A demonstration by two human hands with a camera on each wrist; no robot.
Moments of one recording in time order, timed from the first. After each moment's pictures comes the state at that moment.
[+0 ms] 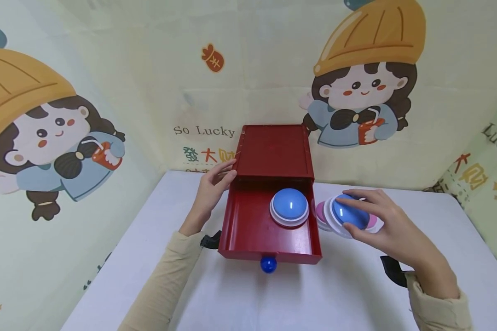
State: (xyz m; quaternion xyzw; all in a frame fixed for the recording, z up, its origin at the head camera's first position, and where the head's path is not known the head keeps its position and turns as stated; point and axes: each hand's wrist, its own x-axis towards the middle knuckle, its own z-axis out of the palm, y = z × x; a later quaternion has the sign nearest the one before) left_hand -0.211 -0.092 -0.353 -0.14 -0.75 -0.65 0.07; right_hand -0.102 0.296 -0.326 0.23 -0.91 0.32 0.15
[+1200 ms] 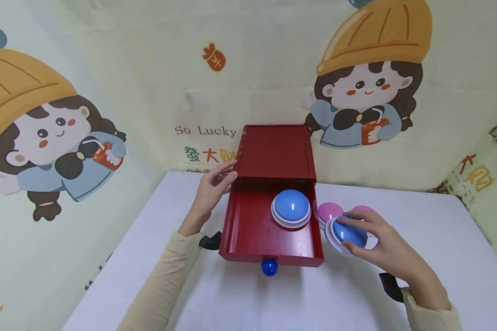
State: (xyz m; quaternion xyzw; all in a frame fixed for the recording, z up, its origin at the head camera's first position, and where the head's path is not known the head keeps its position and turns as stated) left_hand -0.211 -0.096 -0.352 -0.14 -0.74 -0.66 0.04; right_hand -0.102 0.303 -0.380 0.23 -0.92 0.32 0.08
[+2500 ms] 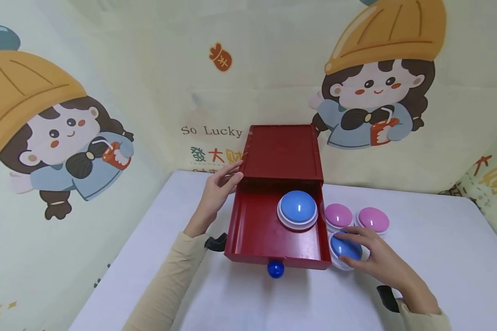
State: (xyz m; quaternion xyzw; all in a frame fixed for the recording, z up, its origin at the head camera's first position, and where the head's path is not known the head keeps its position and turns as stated) left_hand -0.209 -0.095 -0.353 -0.14 -0.74 -0.66 0.05; right_hand -0.107 0.298 -0.433 0.24 -0.90 0.35 0.05
